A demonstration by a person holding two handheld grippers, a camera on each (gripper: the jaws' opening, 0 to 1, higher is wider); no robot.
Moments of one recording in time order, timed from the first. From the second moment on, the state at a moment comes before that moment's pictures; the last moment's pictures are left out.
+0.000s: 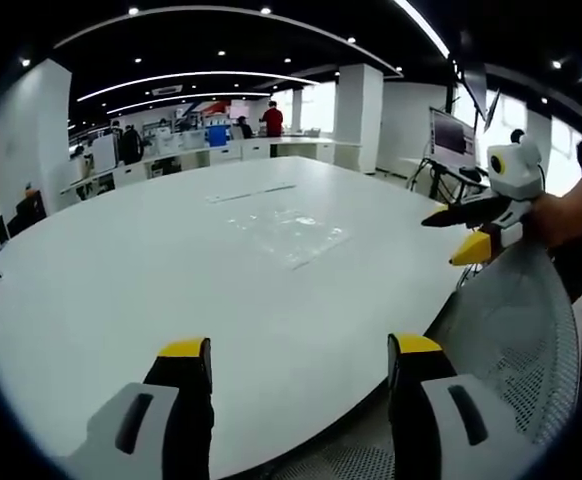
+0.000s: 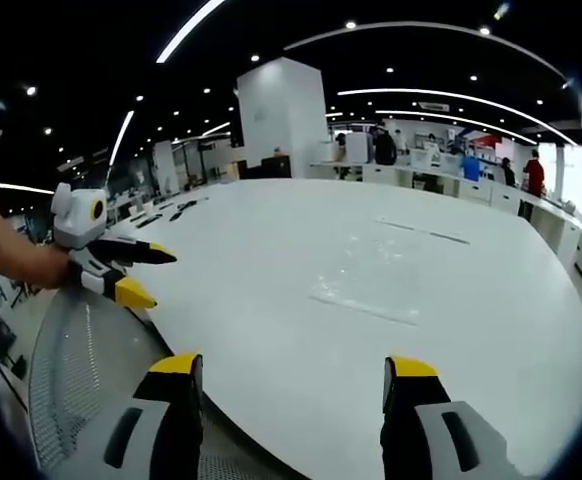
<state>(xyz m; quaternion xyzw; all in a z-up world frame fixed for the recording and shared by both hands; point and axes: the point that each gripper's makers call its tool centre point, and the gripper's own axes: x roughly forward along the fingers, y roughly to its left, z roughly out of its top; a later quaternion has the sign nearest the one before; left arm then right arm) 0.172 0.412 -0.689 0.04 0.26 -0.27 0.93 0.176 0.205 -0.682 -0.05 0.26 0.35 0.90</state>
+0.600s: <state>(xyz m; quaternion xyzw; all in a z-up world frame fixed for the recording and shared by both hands) 0.171 0.409 -0.690 0.04 0.26 -0.27 0.93 0.191 0.198 -0.691 -0.08 0.28 0.38 0.88</state>
